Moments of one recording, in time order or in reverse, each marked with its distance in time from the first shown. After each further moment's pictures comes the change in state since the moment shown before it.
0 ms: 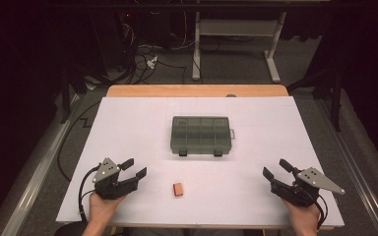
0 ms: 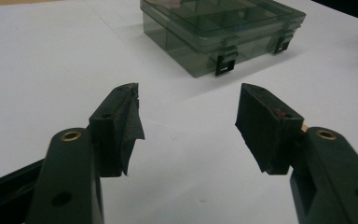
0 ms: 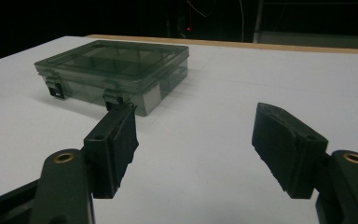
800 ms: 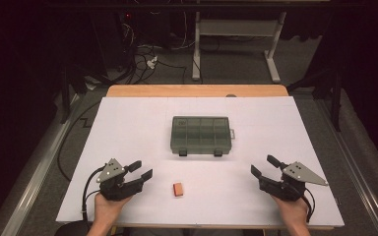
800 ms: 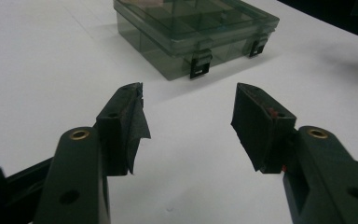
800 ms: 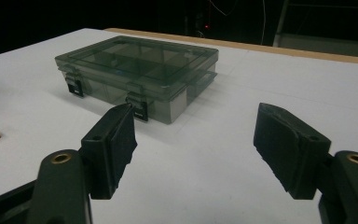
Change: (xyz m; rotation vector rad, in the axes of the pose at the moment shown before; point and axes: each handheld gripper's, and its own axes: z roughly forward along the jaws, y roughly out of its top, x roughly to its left) left arm -0.009 0.003 0.005 -0.006 -0.068 -0.022; right arm 0.016 0.008 0.024 0.014 0.064 -0.060
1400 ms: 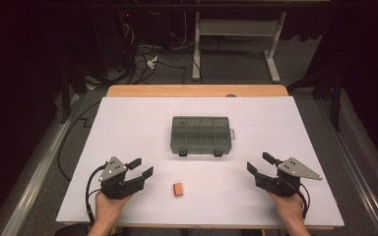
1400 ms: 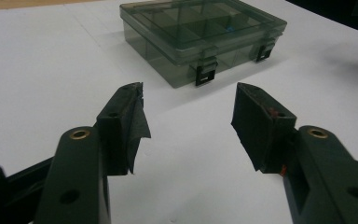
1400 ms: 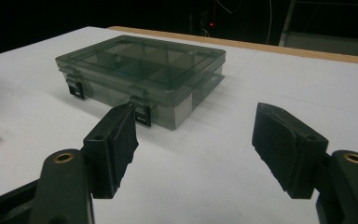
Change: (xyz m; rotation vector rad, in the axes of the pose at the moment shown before) left arm -0.004 0.009 0.003 0.007 0.039 0.018; right arm 0.001 0.004 0.013 0.011 0.018 0.000
